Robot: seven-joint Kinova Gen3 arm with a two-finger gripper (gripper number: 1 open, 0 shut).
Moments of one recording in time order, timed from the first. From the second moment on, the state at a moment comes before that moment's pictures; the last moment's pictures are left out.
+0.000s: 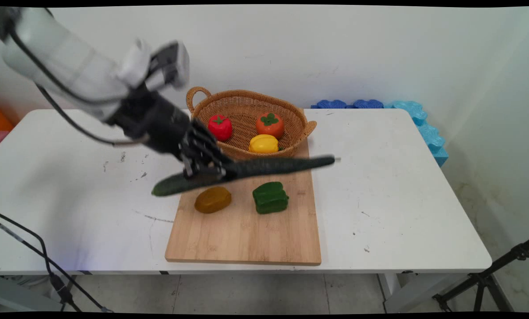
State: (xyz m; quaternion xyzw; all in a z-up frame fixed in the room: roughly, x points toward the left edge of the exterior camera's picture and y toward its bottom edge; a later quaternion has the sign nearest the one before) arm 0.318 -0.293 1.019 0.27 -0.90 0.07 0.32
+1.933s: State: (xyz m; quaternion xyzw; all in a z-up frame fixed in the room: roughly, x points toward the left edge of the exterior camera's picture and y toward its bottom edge) arm 0.356 -0.536 0.975 0.46 -0.85 0.15 0.23
